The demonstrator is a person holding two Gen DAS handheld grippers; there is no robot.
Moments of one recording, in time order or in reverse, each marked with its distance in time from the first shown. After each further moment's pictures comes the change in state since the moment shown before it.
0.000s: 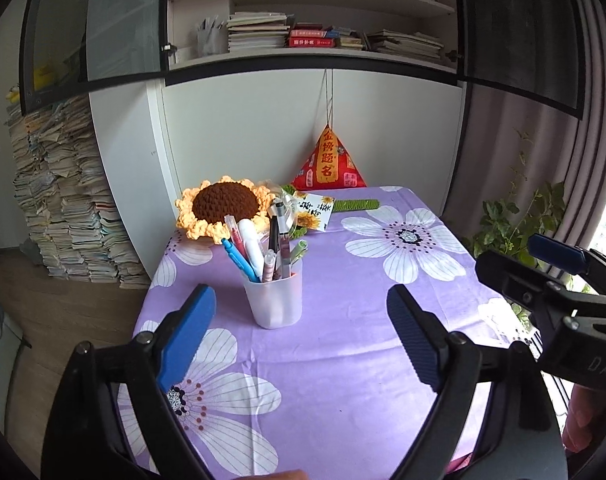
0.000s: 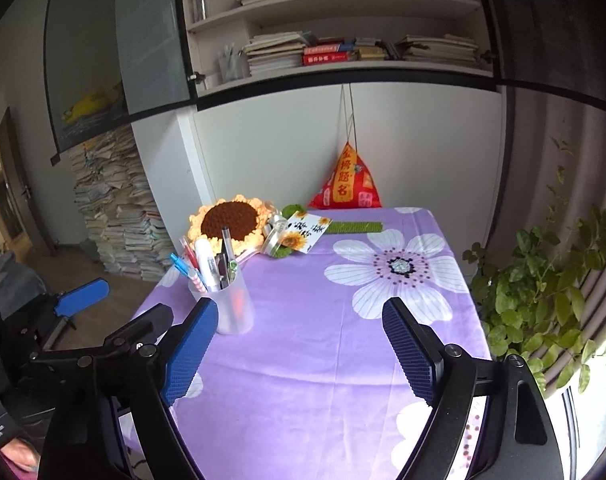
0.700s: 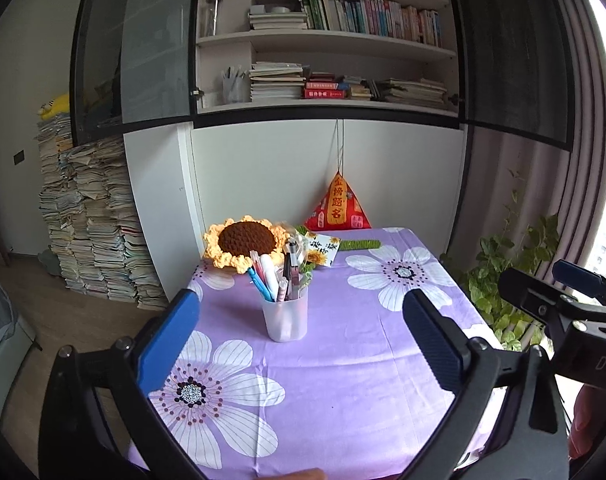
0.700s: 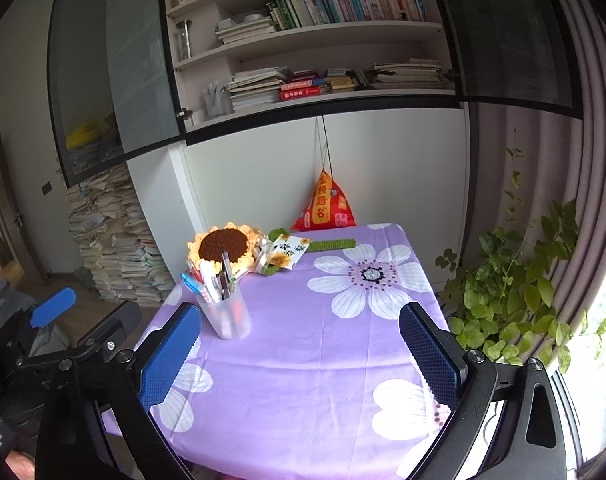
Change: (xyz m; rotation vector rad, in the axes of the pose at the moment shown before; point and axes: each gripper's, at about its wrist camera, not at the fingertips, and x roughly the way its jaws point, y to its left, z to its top) left arm -0.074 -0.008 -0.001 -0.038 -0.154 0.056; right arm -0.078 -0.004 -0.001 0.053 -0.080 -0.057
